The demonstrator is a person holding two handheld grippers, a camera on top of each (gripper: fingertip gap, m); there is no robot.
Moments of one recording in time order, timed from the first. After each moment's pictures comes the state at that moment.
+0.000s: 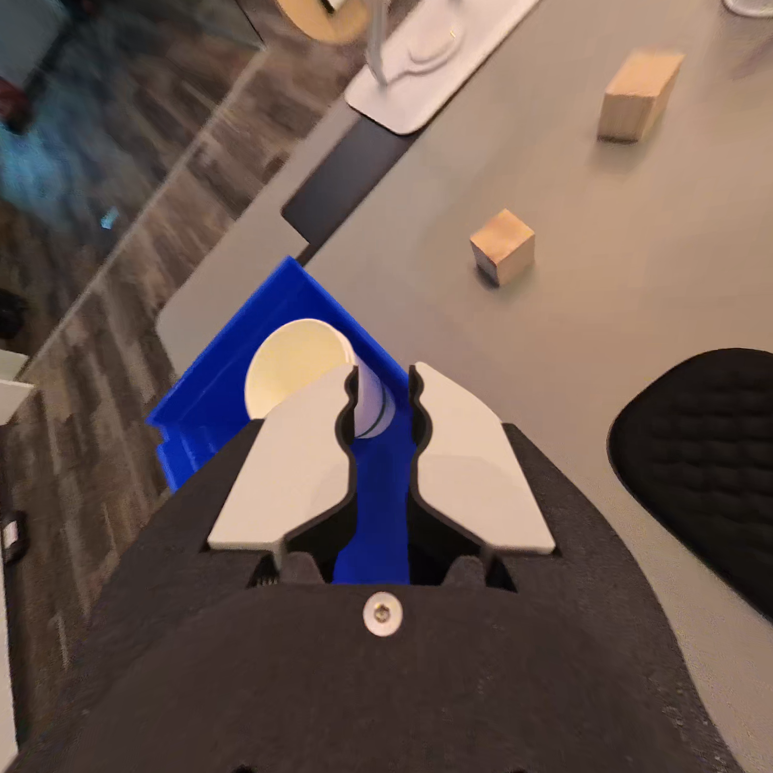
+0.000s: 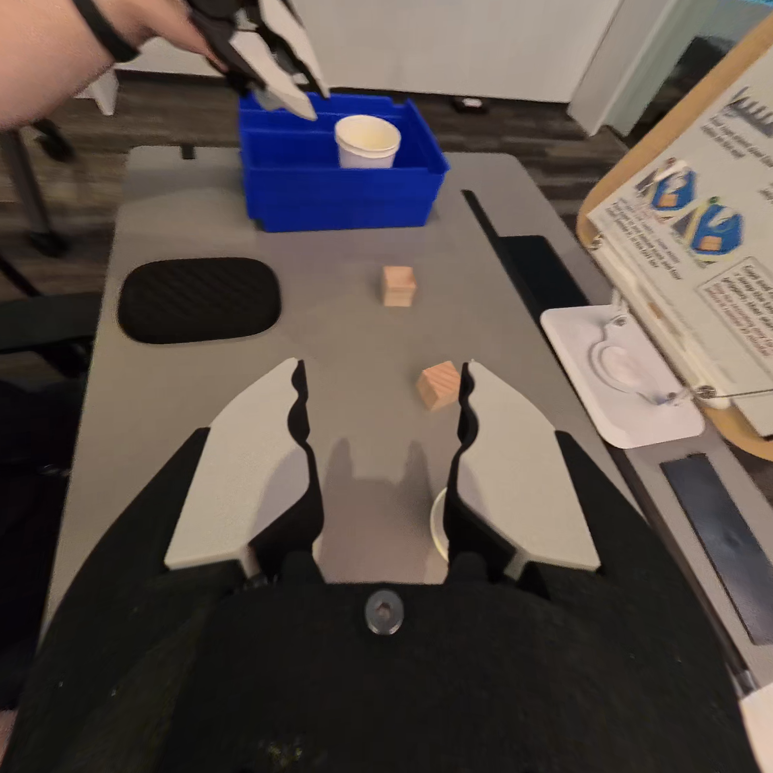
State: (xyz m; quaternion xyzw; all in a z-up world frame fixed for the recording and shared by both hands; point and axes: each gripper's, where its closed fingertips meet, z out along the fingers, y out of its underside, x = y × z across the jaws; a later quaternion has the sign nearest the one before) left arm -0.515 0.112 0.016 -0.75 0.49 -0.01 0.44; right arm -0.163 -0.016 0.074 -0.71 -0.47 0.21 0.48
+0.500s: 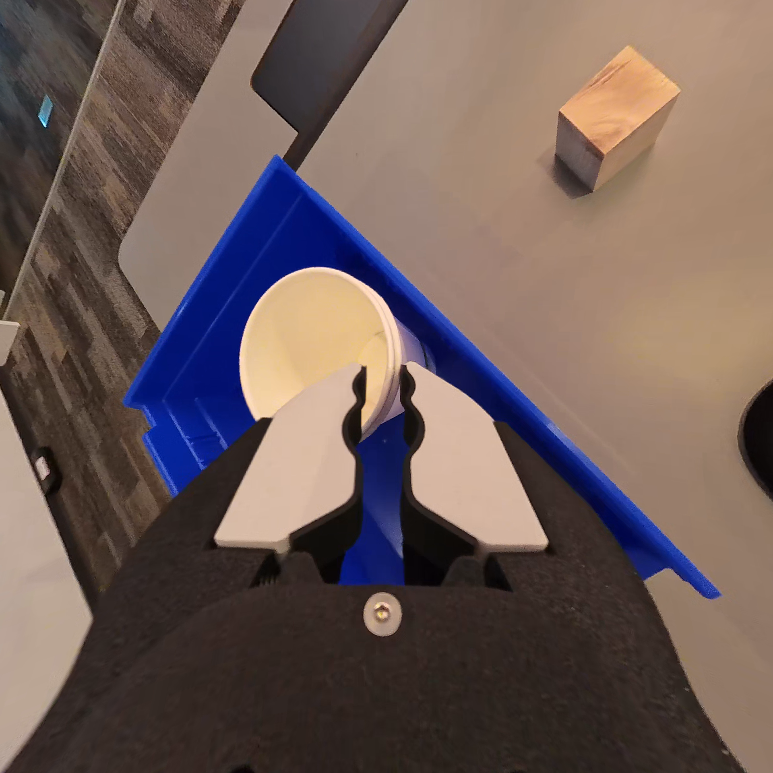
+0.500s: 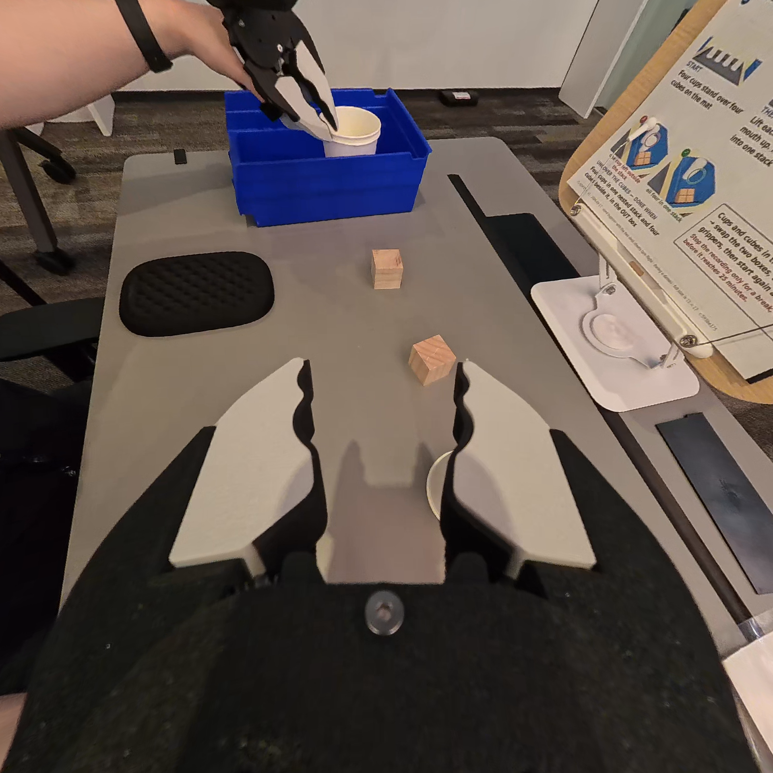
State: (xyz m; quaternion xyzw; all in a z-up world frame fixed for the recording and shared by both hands) left arm -0.537 0.162 -0.037 -0.79 0.51 0.05 0.34; right arm -0.129 -0.018 0.071 -0.73 -0.44 0.22 0.48
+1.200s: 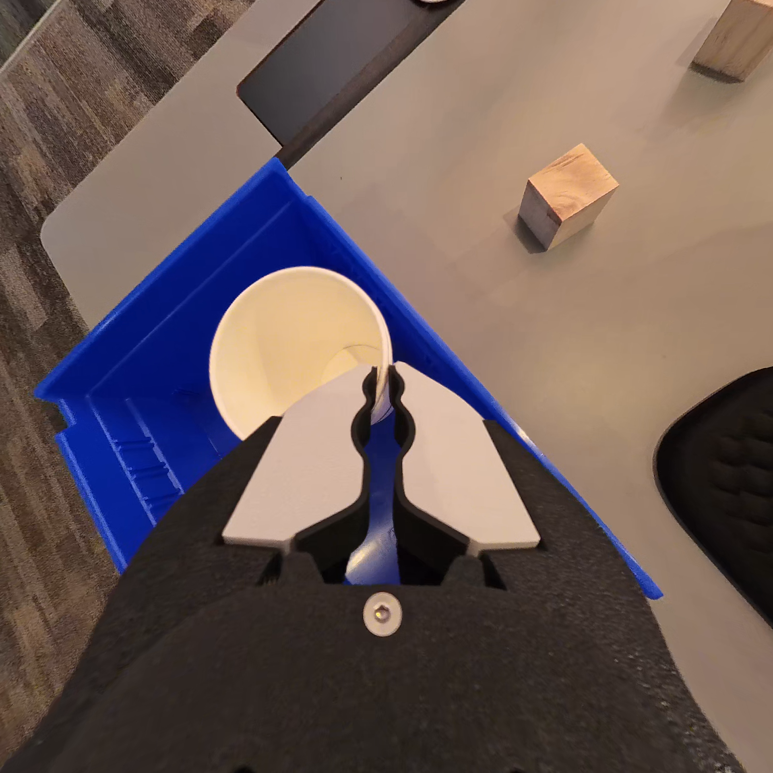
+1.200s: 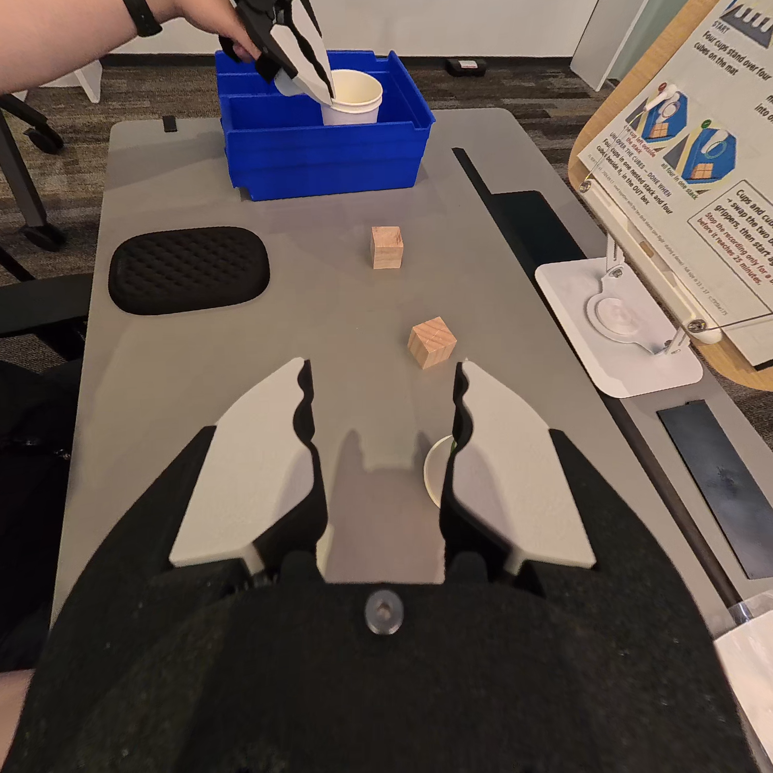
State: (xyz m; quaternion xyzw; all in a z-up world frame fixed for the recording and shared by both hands) left arm -0.532 0.160 -0.037 -0.82 0.45 -0.05 0.35; right arm -0.125 -0.017 0.060 -0.74 -0.45 0.21 0.46
